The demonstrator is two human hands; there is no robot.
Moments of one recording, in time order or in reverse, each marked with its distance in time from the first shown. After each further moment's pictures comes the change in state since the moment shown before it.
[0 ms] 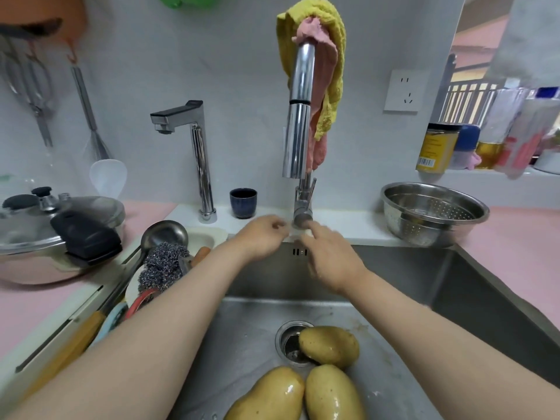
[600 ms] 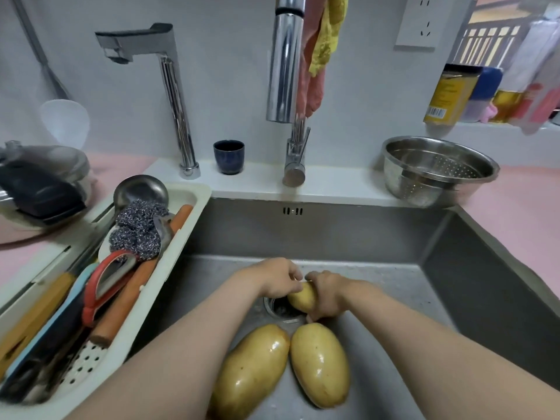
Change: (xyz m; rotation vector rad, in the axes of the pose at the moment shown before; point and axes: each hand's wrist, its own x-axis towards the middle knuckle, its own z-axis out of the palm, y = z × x) left_hand -0.024 -0.061 0.119 0.256 -0.508 -0.100; right_hand -0.057 0.020 0.099 0.090 -0.816 0.337
